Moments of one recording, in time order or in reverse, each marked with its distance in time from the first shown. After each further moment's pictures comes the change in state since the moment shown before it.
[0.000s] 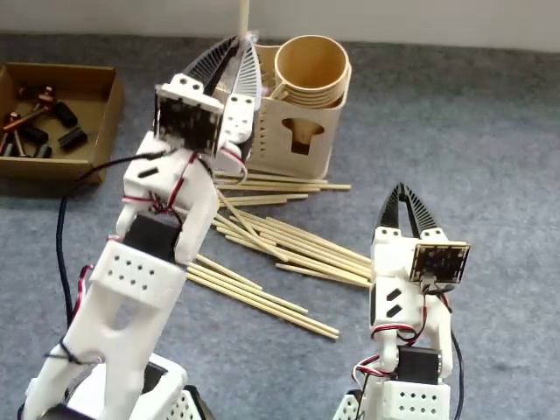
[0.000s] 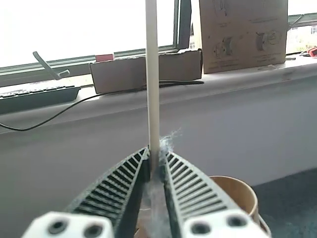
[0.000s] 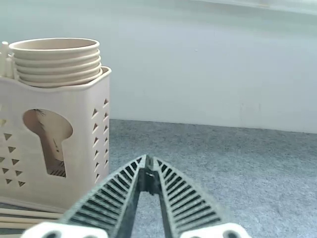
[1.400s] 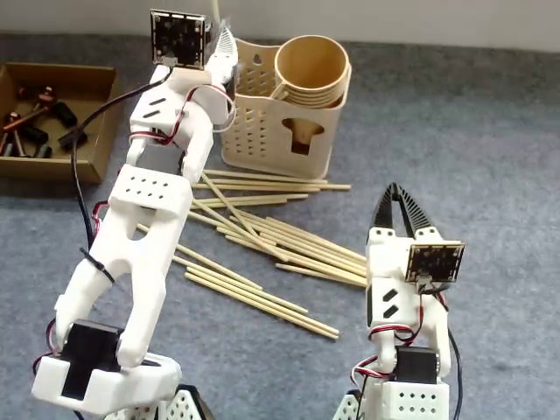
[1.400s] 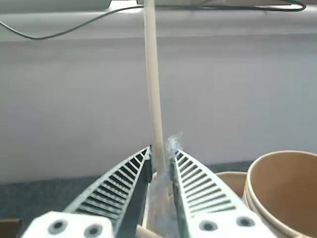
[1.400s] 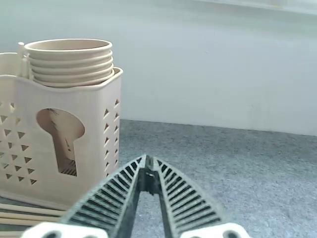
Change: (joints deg) left arm -8.7 27.2 -15.7 4.0 8.2; right arm -2.0 0.0 0.0 0.0 0.0
